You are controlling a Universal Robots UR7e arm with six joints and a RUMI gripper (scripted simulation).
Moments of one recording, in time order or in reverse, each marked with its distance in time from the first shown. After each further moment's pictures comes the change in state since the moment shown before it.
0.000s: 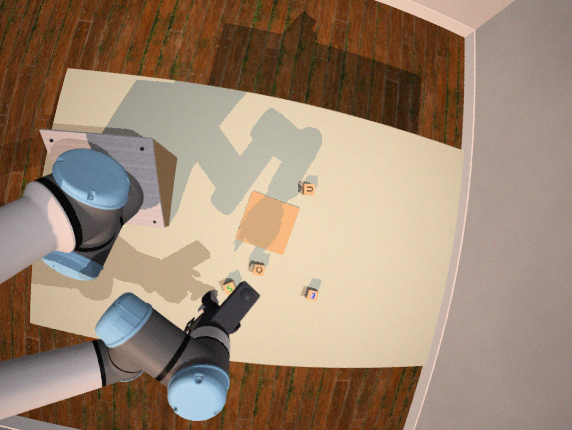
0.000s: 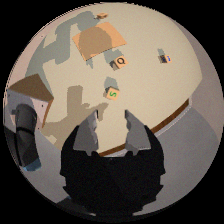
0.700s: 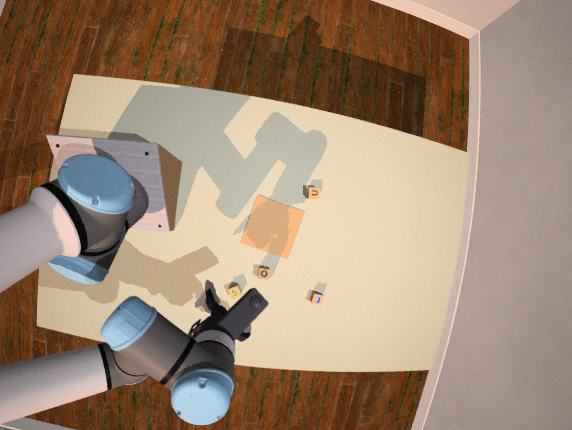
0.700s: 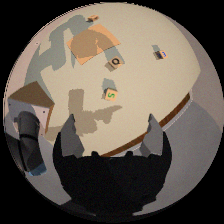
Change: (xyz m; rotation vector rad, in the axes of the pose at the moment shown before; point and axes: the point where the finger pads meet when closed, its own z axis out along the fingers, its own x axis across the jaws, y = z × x) arm 0.003 -0.003 -0.001 0.008 0.007 0.085
